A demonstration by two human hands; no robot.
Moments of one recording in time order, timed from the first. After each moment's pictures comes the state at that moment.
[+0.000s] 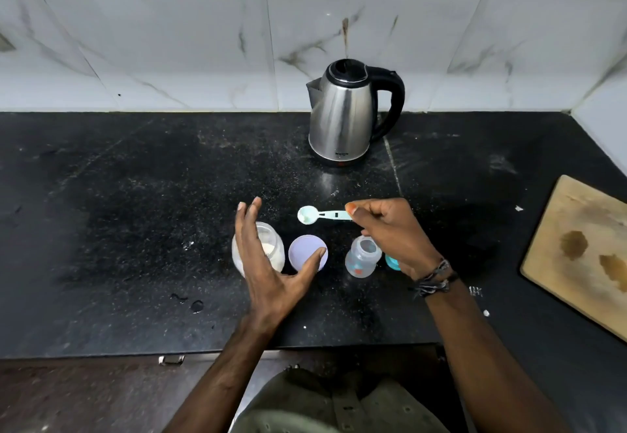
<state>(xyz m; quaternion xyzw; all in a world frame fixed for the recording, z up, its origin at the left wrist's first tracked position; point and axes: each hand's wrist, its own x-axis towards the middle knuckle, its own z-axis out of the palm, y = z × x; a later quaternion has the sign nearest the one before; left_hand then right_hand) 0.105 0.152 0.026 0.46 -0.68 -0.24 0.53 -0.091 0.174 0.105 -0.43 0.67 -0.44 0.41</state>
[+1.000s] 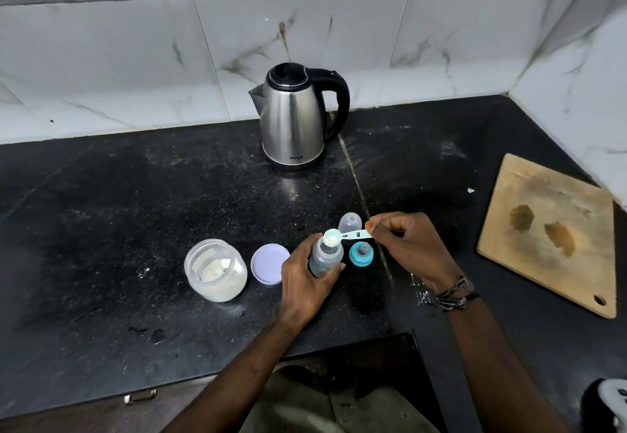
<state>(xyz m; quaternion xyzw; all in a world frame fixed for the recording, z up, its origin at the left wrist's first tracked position) 0.014 0.170 -0.014 0.42 -0.70 -0.44 0.37 -0.165 0.236 0.094 -0.41 0.74 -0.43 0.31</state>
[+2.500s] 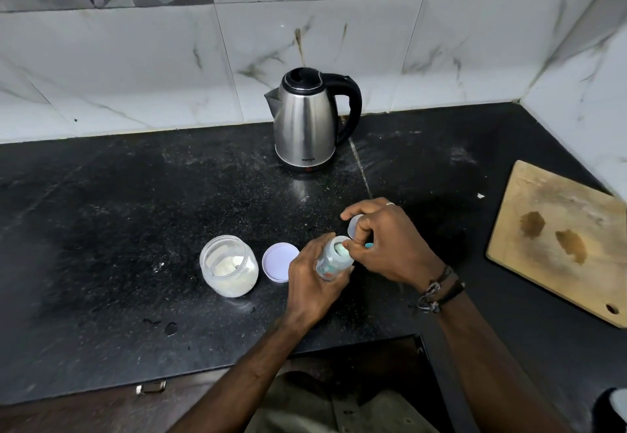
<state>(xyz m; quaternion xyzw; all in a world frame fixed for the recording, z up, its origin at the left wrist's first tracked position) 0.025 0.174 0.000 0.37 -0.70 -0.45 0.41 -0.124 0.217 0.123 -0.63 0.71 -0.27 0.16</state>
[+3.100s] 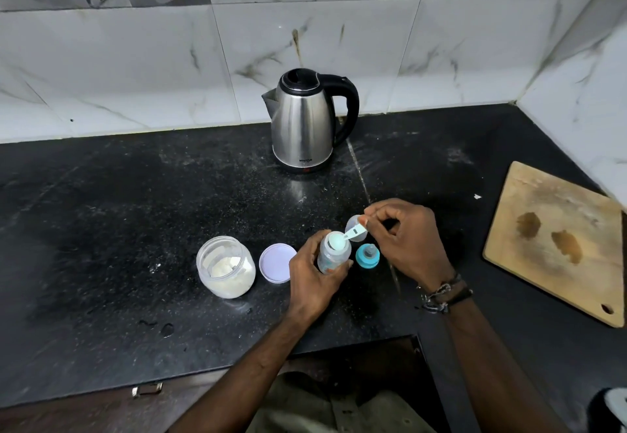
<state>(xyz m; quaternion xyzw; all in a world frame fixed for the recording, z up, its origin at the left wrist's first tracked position) 0.013 0.172 -0.007 0.39 -0.65 -0.49 0.42 -0.150 0.225 0.100 -0.55 0.72 -0.42 0.11</state>
